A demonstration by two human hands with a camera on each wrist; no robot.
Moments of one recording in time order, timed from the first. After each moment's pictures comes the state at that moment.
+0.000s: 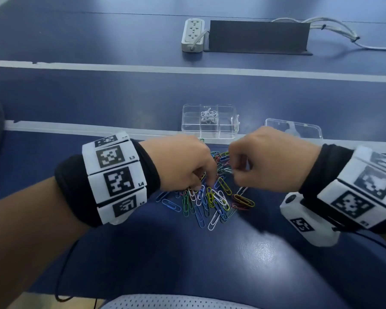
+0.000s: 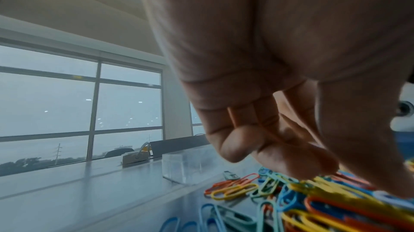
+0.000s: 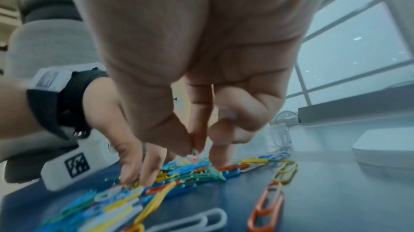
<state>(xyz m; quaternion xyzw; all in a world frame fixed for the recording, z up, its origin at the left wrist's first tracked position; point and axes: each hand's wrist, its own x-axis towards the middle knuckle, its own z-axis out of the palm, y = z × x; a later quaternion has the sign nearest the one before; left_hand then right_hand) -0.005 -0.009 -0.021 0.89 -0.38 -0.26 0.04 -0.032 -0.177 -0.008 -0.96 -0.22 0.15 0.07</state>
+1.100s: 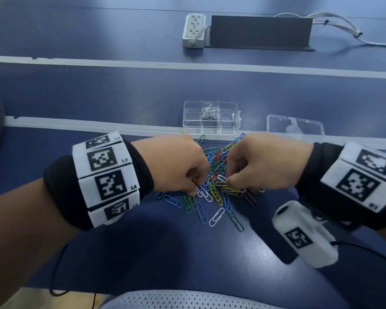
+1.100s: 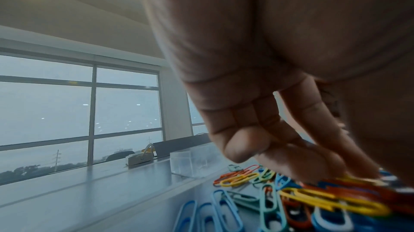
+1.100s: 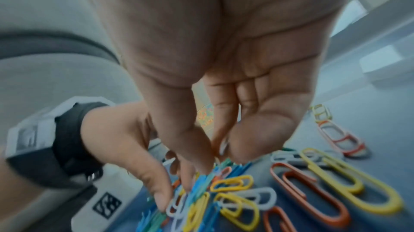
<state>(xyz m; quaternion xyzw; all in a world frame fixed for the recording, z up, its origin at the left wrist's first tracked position) -0.011 0.002 -0.028 0.90 -0.37 -0.24 0.03 -0.033 -0.168 -0.015 -0.94 -0.12 0.27 0.16</state>
